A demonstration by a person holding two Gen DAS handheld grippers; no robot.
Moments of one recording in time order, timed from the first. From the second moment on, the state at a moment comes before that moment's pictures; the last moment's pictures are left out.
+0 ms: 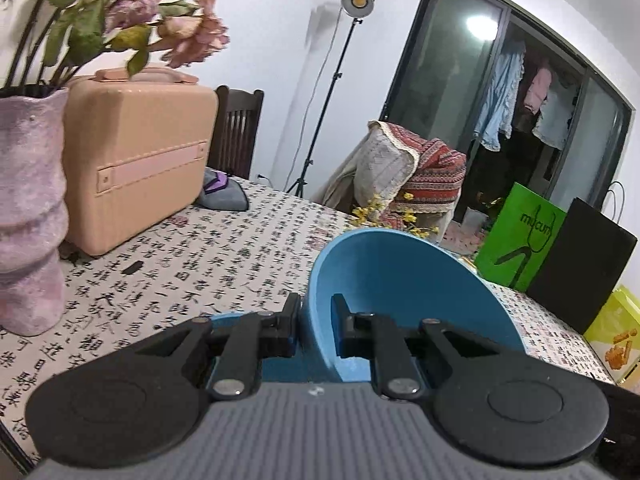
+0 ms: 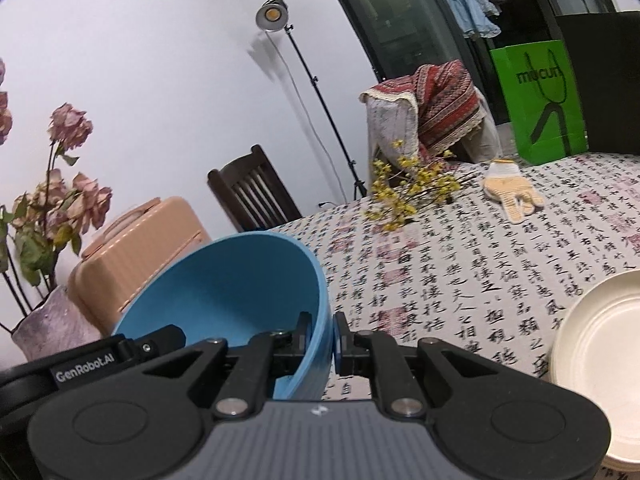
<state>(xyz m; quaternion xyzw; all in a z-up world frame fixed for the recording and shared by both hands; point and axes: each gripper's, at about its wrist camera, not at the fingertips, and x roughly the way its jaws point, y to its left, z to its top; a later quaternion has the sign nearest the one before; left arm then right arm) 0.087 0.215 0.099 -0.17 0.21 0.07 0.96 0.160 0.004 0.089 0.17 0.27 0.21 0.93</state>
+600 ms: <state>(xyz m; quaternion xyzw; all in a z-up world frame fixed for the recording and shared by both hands) 0.079 0.271 0.067 -0.19 0.25 0.12 0.94 0.149 0.079 0.073 0.06 0.28 0.24 0.93</state>
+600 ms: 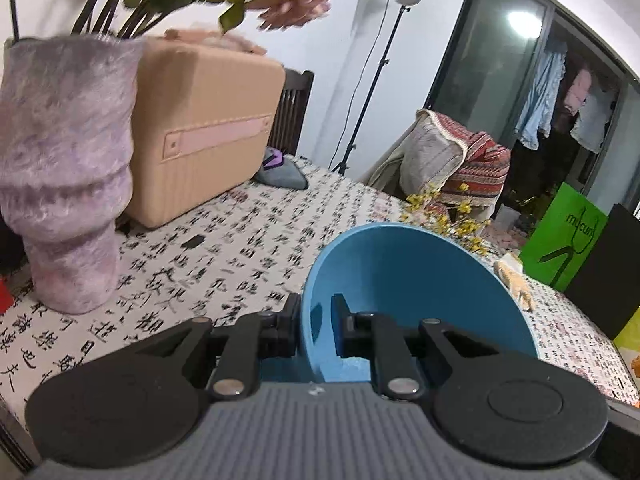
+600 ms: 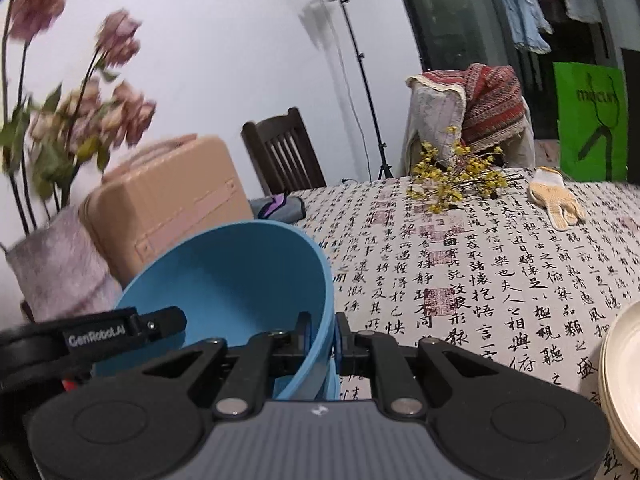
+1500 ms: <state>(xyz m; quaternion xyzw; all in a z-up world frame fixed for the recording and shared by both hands) 0.080 0.281 0.049 -0.19 0.26 0.12 0.94 0.137 0.103 0.059 -0.03 0.25 0.26 0.93</state>
